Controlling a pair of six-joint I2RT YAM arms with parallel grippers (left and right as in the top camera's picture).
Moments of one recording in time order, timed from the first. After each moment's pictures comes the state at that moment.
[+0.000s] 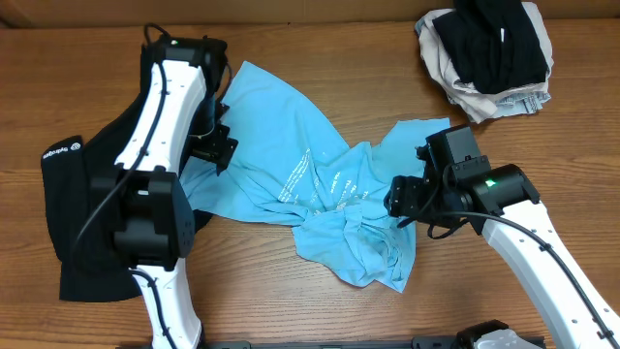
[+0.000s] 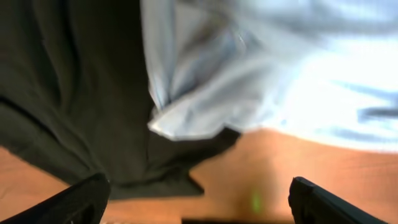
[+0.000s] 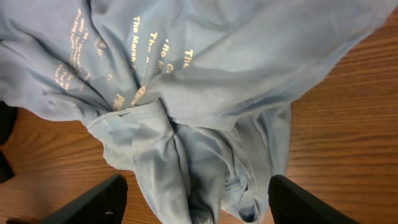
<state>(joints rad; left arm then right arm) -0.10 2.14 1.93 -1.60 -0.20 0.10 0.30 1.31 1.05 -1.00 -0.23 0.47</state>
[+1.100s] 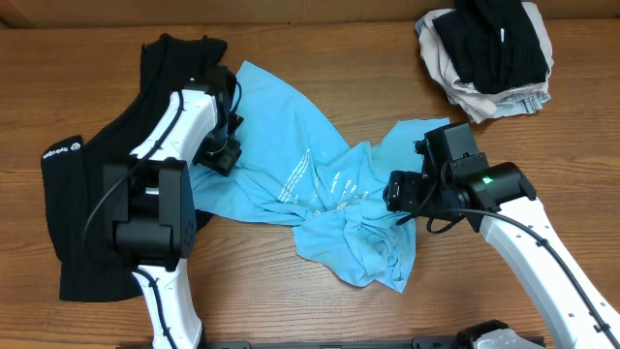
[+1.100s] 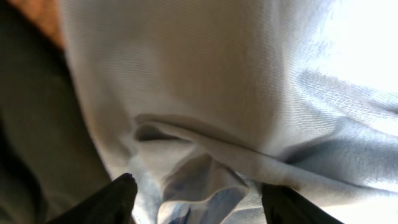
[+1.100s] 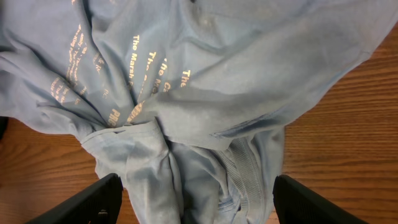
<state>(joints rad) -0.12 2.14 1.60 -1.10 -0.24 0.25 0.30 1.33 1.05 -0.95 -0.19 0.44</state>
